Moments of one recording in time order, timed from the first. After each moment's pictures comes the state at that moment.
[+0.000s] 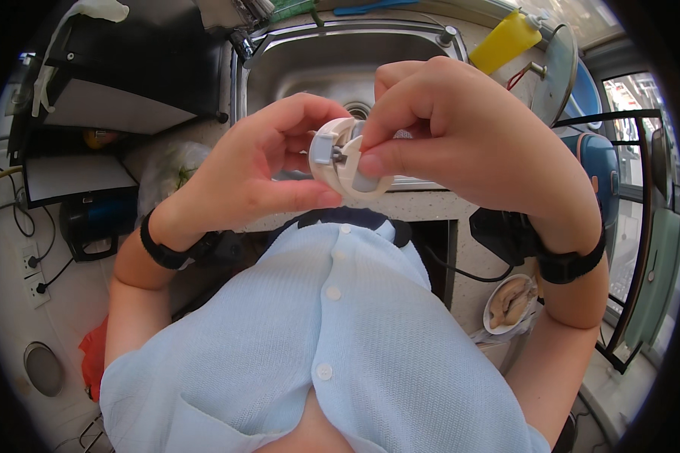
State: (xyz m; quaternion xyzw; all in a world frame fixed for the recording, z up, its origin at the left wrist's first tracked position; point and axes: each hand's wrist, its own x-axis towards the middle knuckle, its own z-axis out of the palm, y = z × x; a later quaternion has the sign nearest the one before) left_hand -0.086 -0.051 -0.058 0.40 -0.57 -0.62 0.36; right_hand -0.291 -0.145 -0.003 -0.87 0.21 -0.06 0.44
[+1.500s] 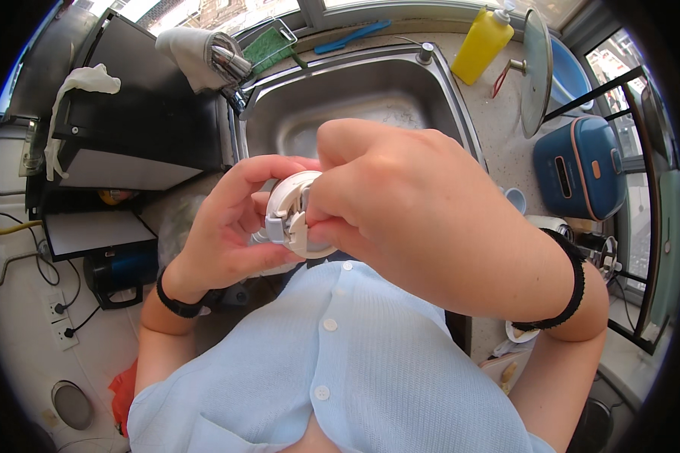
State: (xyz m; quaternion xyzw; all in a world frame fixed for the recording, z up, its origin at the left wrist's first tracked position) left_hand -0.083 -0.047 -0.049 0.36 -0.57 -0.61 0.41; right_hand -0.291 -0.115 0.008 -0.90 0.24 -0.18 0.31
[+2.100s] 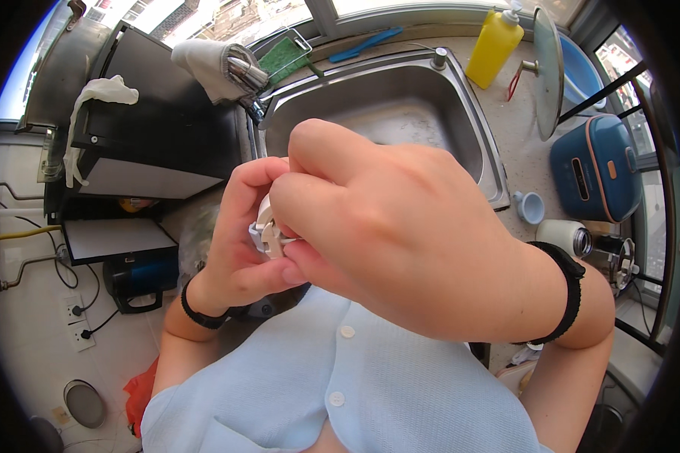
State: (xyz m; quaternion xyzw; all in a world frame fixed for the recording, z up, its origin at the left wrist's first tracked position) left_hand -0.083 -0.046 -0.045 0.32 -0.63 -0.54 0.45; right_hand -0.277 -0.106 0.004 -0.90 0.20 -0.28 0.28
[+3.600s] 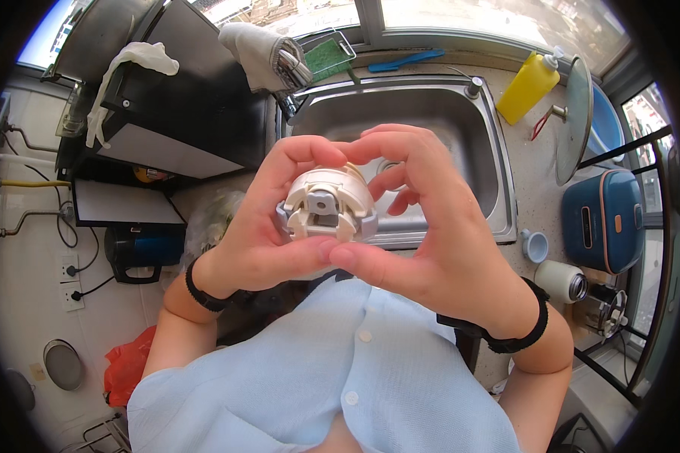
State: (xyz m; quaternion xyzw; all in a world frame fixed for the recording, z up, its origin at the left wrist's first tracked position) left_hand -0.085 -0.050 -0.032 0.37 -0.53 -0.59 0.48; right_hand -0.280 -0.113 -0.023 -0.76 0.24 -0.28 0.54
